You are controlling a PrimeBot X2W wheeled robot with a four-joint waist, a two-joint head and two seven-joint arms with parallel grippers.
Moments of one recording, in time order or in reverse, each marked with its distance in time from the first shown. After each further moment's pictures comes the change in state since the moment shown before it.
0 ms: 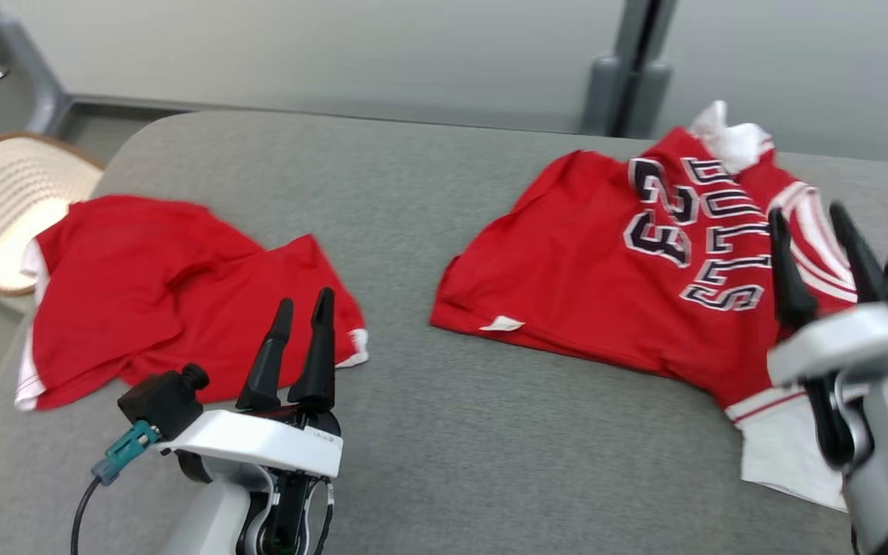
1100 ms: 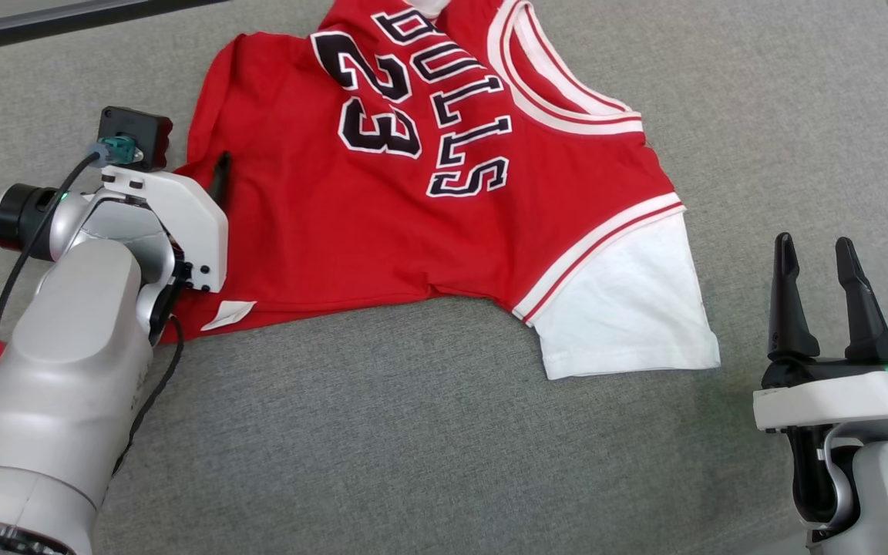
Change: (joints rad) left arm -0.705 0.184 -0.202 0.709 0.463 0.052 0.288; right arm 0.309 0.190 -0.206 -0.437 -0.029 0.000 0.037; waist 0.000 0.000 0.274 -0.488
